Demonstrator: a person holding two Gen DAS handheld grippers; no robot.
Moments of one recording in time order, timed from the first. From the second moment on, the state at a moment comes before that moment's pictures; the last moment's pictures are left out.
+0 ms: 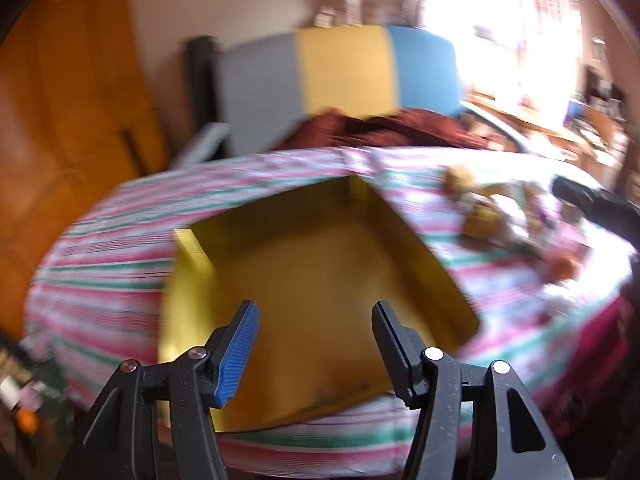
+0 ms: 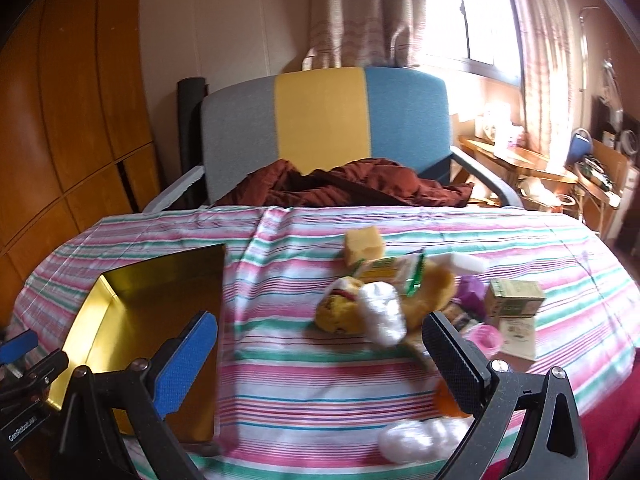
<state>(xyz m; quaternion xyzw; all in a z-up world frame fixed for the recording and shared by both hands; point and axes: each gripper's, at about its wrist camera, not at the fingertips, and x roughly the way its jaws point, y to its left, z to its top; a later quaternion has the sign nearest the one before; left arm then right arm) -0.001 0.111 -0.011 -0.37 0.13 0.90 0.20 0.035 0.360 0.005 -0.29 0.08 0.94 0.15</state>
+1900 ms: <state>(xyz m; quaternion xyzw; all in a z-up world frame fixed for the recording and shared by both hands) 0.012 0.262 -0.058 -0.46 0.10 0.73 0.49 -0.008 0.484 -0.062 -0.56 0.04 0.82 0.14</state>
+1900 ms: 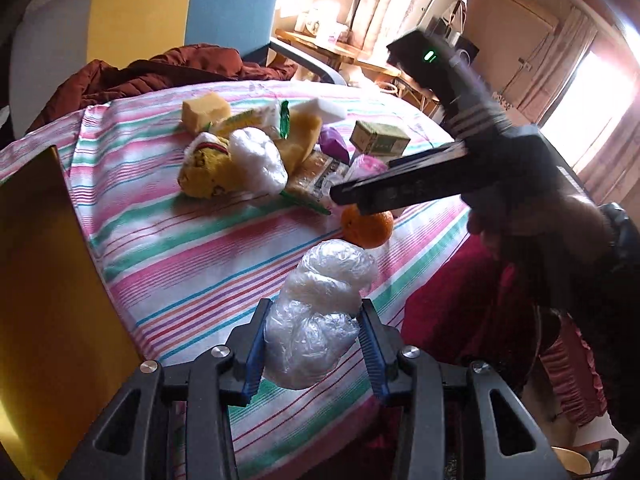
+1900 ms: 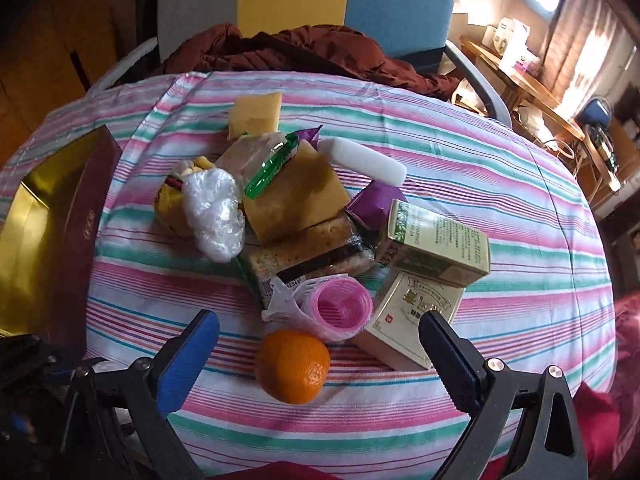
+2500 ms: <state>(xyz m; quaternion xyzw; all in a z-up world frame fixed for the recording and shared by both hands) -0.008 0.185 -0.018 -0.43 0.02 0.78 0.45 0.005 0.481 -0.008 -0.48 0.06 0.86 0.15</state>
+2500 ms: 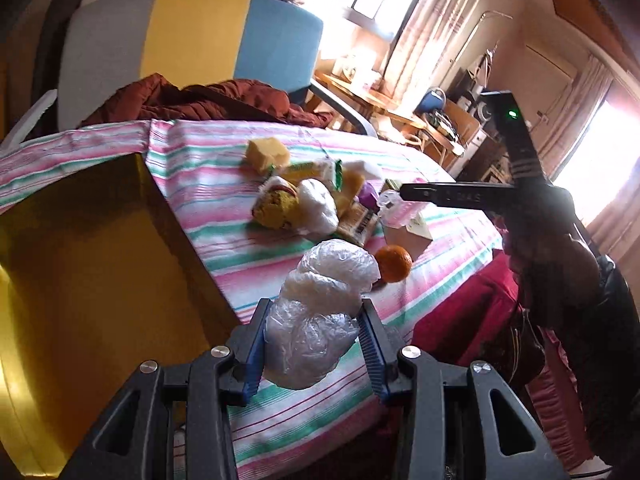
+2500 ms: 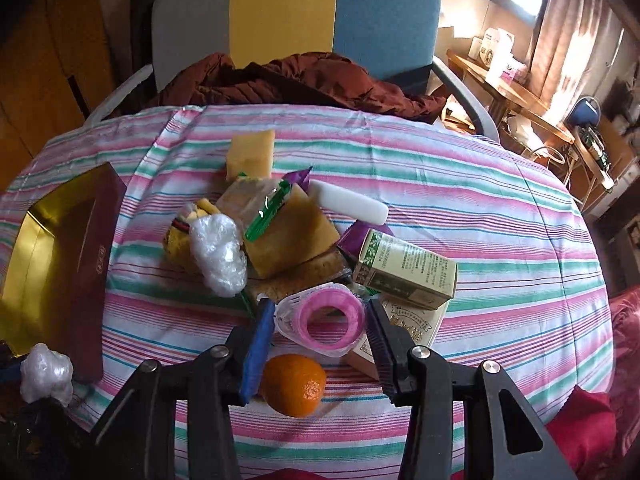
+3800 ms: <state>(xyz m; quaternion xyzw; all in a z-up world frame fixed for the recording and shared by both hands) -0.046 -0.019 -0.016 -0.42 -0.06 0.89 0.19 -0.018 0.217 -0.042 -0.49 0.07 0.85 -0.17</state>
